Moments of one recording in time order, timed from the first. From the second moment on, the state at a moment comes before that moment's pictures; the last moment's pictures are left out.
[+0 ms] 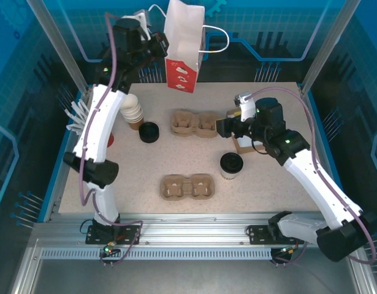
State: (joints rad) left arm -0.31 1.89 2.46 -0.76 0.08 -0.52; right arm 0.43 1.13 1.21 -0.54 -0.18 0.14
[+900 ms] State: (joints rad) left arm -0.25 1.30 1.75 -1.23 0.43 0.23; right arm 0.43 0.89 1.13 -0.76 -0.15 0.09
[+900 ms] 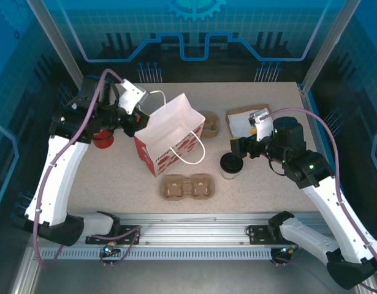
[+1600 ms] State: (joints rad) left arm -0.24 1.54 1.79 -1.27 0.54 0.49; right arm 0.43 0.92 1.08 -0.71 -0.17 0.10
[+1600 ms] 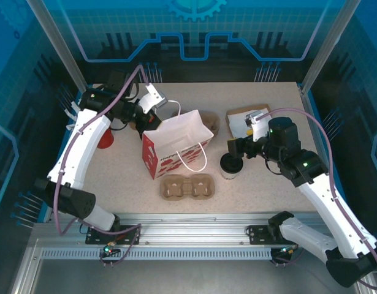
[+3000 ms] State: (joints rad) left arm -0.36 1.05 1.42 -1.02 0.46 0.10; right arm 0.49 1.03 1.09 -0.71 -0.30 0.06
